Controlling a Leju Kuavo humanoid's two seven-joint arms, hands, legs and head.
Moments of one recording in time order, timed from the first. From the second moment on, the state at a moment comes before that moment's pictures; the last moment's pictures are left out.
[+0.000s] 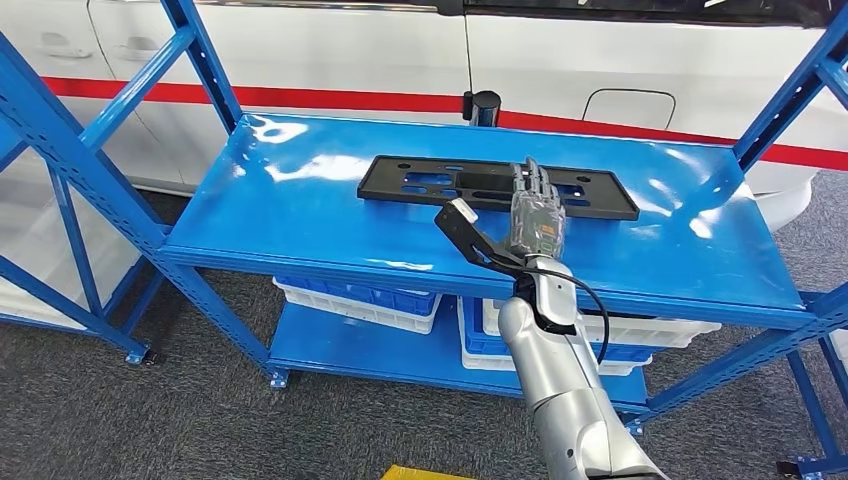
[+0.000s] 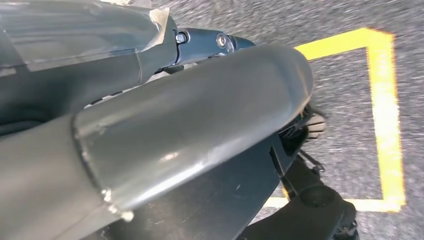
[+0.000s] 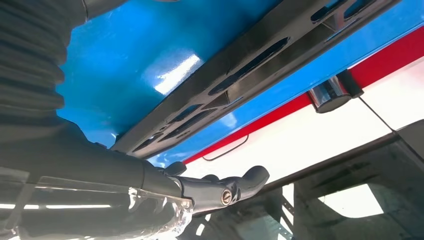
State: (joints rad) left arm -0.17 -0.07 -1.06 -0.14 1.08 0.05 -0.16; right arm -0.66 0.28 0.29 -0.74 1.46 -0.39 0.03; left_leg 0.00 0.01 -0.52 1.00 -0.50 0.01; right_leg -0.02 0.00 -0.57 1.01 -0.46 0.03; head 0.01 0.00
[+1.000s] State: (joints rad) left arm -0.21 -0.08 -1.06 -0.13 1.11 0.04 -0.10; right arm -0.66 0.29 0.29 -0.74 1.48 -0.38 0.04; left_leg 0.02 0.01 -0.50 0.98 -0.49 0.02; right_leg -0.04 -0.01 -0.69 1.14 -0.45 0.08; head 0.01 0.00
